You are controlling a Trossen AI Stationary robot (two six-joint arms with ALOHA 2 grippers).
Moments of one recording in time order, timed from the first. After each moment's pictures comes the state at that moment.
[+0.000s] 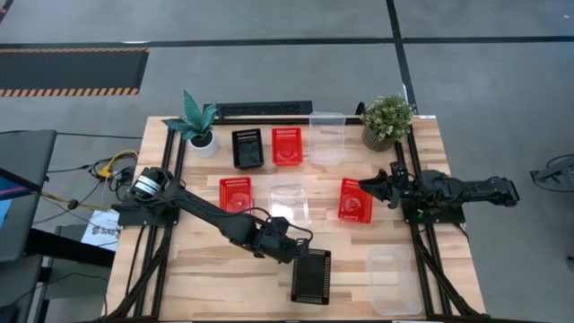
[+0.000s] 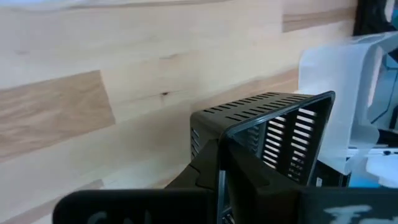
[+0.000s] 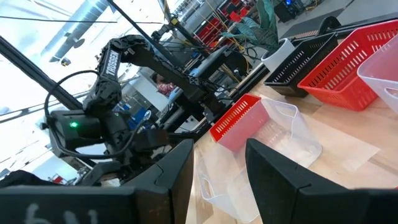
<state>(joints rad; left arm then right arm) -0.40 1.92 1.47 -0.48 -0.16 -1.77 0.04 0.01 0.01 0.06 0.16 0.78</state>
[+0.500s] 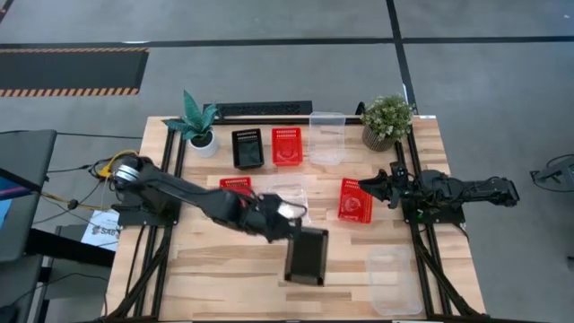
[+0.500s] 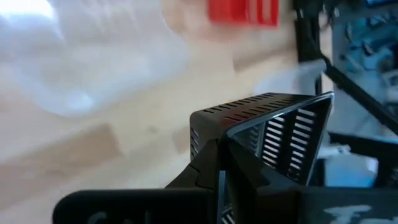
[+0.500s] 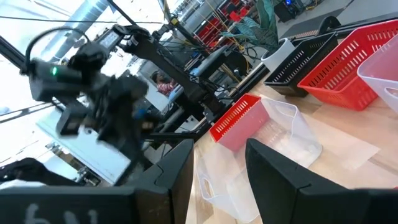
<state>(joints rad) -0.33 1.73 1.54 -0.70 -0.23 -1.61 0.04 0.01 0.01 0.06 0.16 0.78</state>
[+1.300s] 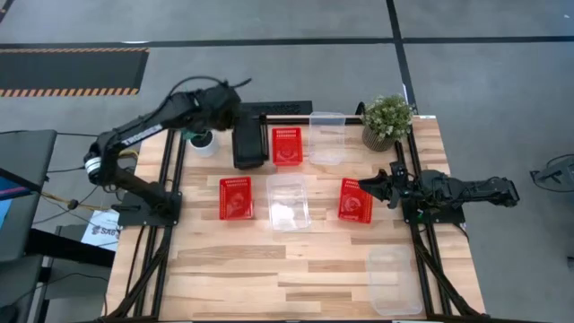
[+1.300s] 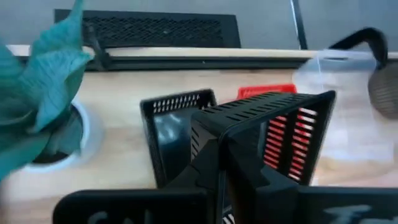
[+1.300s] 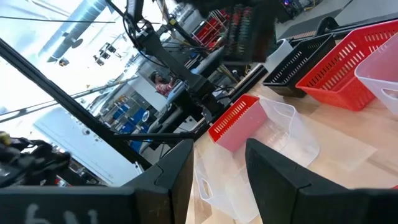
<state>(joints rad) 0.54 1.43 1.49 -1.08 -0.28 -0.93 0.04 0.01 0.01 0.05 0.16 0.78</state>
